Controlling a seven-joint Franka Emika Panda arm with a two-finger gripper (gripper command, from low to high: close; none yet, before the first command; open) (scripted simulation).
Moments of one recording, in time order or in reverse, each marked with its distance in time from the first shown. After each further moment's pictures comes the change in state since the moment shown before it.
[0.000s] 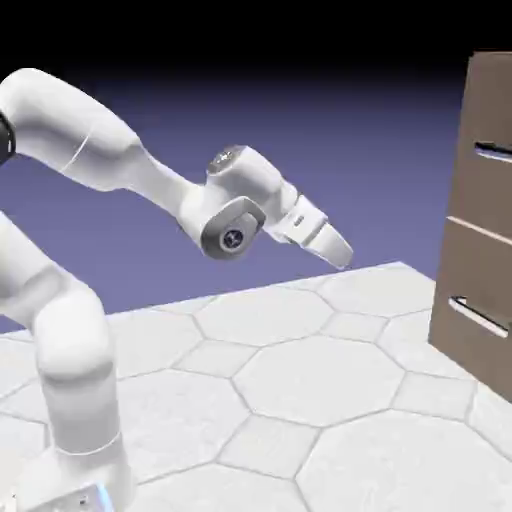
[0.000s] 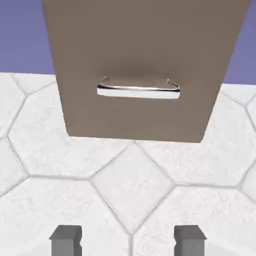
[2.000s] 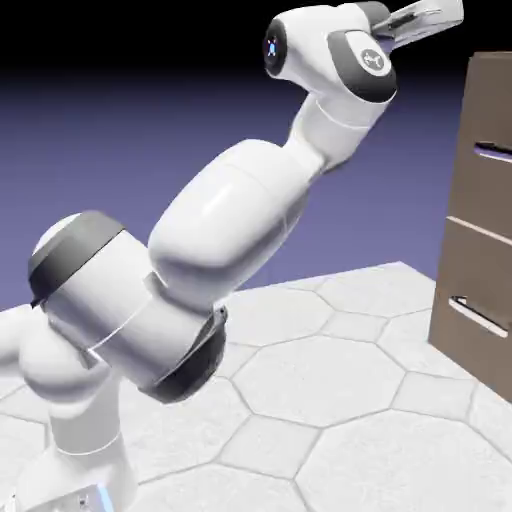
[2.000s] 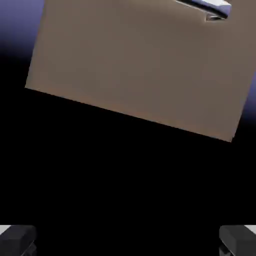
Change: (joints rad) arm 1.577 -0.617 -0.981 0.952 -1.932 -0.375 -2.609
